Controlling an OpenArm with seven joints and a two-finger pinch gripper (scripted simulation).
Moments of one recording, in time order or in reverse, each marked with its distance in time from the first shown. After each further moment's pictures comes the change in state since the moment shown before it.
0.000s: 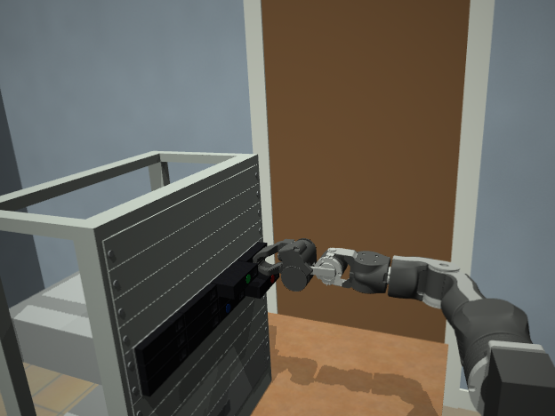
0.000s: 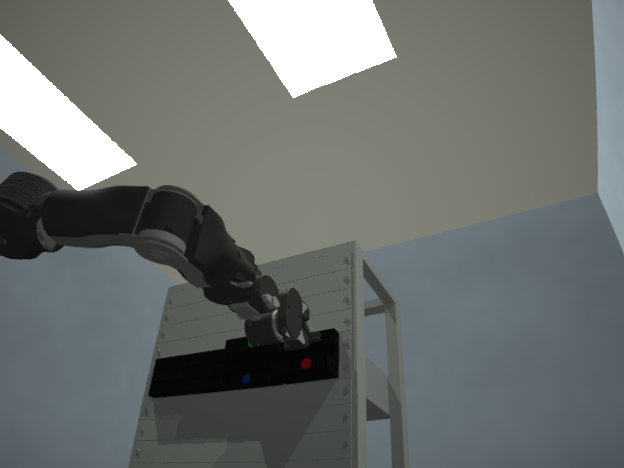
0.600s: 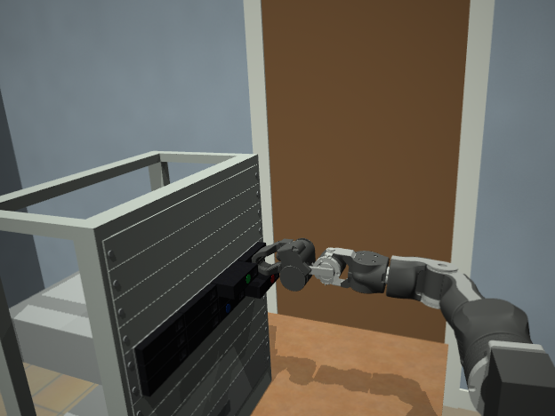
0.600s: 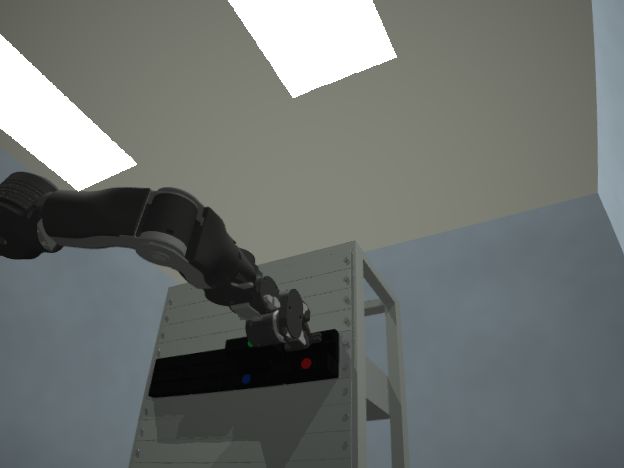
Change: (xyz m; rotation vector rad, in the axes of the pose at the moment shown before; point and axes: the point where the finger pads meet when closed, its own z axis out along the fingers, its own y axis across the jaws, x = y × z) arm 0.000 0.000 0.003 0.002 -0.002 -0.001
